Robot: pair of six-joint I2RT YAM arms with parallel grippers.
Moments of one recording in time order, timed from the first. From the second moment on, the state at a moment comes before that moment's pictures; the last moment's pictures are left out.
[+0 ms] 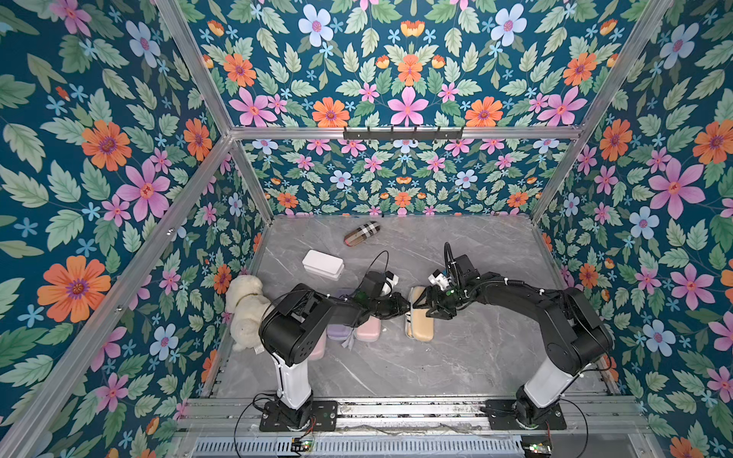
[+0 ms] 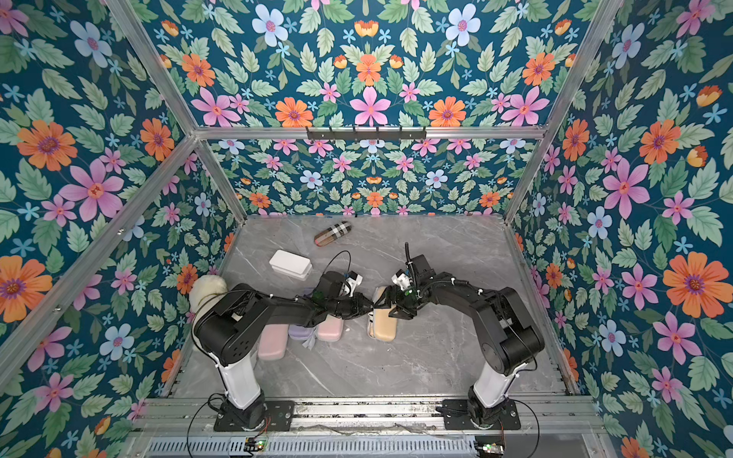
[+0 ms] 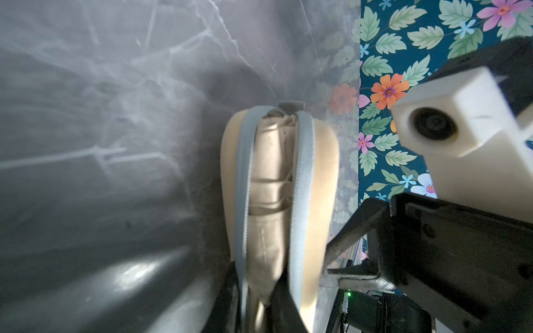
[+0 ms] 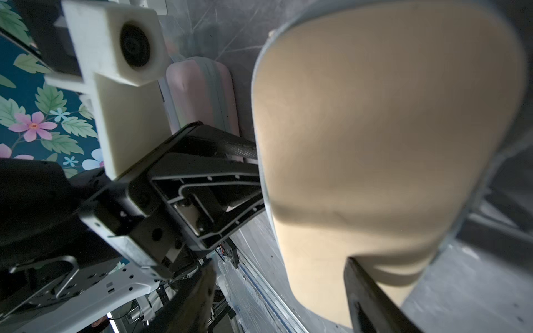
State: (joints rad) left arm -0.64 1.84 0.78 0.38 0.57 -0.85; right arm 0.43 1.72 0.97 -0.37 -0.76 0.68
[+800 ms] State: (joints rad) left arm -0.69 1.80 0.79 0.29 0.57 -0.76; right arm 0.41 1.71 0.95 -0.27 -0.81 0.88
